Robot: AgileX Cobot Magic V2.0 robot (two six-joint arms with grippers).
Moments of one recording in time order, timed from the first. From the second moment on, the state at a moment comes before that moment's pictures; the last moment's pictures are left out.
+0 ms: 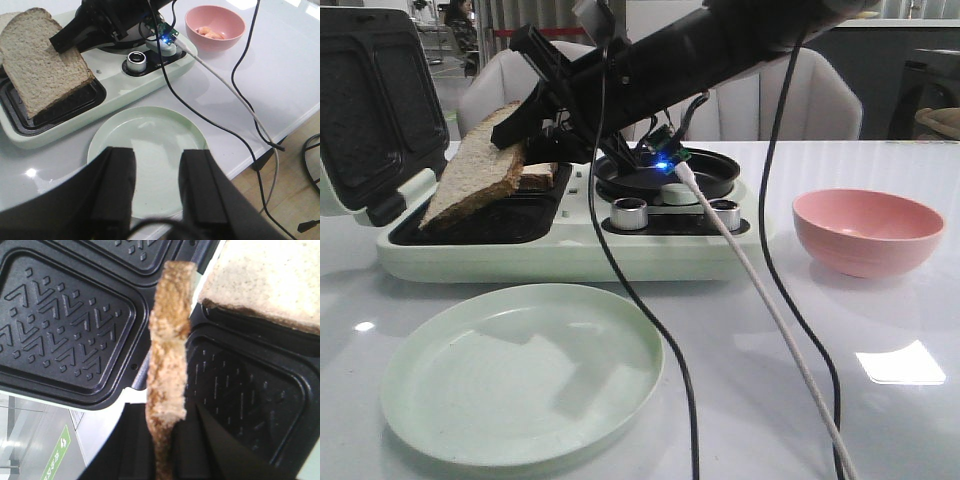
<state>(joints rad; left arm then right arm) -0.51 0.65 -0.66 -0.35 0.62 0.28 0.44 2.27 -1.81 1.37 0.77 -0.69</state>
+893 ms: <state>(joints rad) -0.51 0.65 -0.66 -0.35 0.62 0.28 0.45 2.28 -1.81 1.35 0.77 -0.69</state>
